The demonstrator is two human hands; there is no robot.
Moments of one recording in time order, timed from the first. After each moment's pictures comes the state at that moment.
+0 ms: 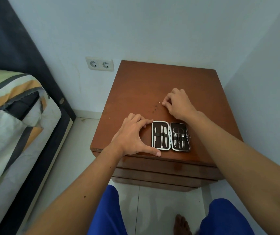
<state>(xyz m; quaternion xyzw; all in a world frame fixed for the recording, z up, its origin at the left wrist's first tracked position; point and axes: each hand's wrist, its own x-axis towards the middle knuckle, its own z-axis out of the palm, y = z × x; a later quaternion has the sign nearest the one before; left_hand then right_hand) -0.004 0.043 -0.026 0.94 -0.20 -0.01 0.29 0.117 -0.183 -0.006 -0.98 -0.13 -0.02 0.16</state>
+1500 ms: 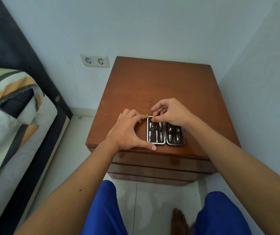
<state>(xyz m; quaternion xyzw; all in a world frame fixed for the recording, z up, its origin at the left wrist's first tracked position) -0.005 0.041 -0.027 0.94 -0.20 -0.01 0.29 0.062 -0.182 0.005 -0.89 -0.11 0.15 0.41</state>
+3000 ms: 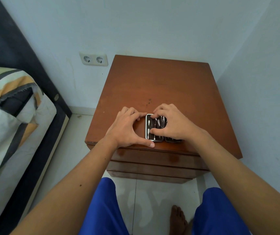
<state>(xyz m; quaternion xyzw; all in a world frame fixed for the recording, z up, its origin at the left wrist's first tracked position) -0.007 0.041 -0.027 0.94 -0.20 0.00 0.28 0.017 -0.190 -0.001 -0.94 -0.23 0.06 0.25</state>
